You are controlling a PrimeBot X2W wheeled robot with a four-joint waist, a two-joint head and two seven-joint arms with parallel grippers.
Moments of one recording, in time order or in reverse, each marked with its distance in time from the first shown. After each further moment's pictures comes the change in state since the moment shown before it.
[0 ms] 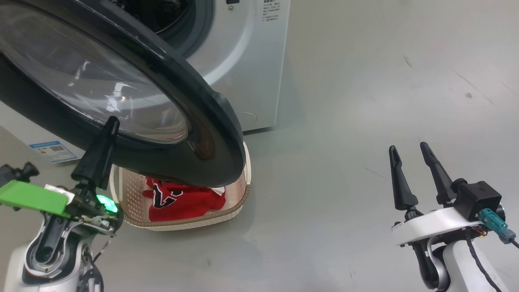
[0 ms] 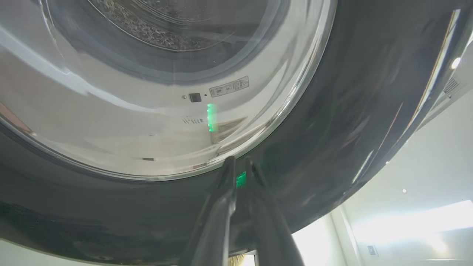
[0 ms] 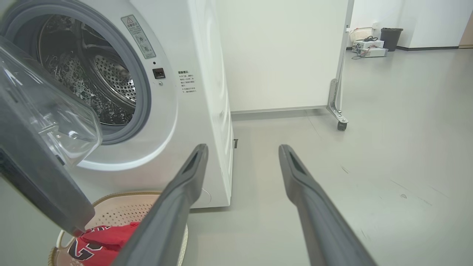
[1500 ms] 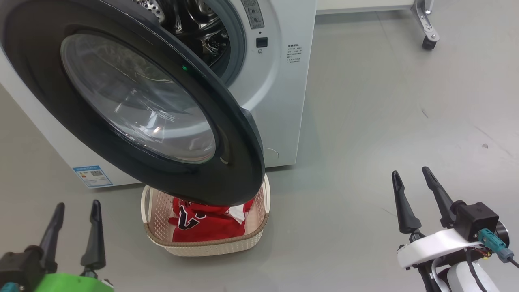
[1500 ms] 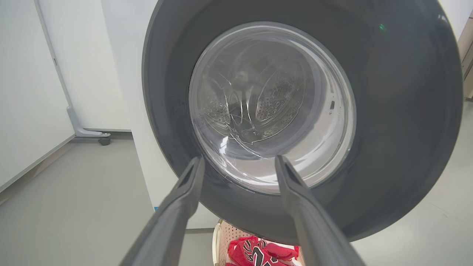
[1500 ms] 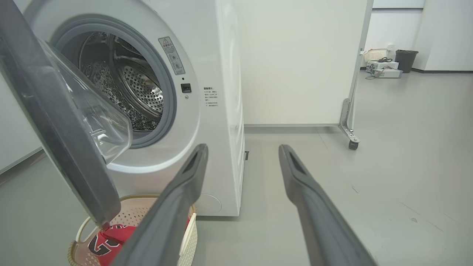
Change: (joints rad) left arm 0.371 0.207 -0.121 -0.123 1.260 0.109 -0.569; right arm 0.078 -0.027 -0.001 0.017 -0.019 -0.007 -0.008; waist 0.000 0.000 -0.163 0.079
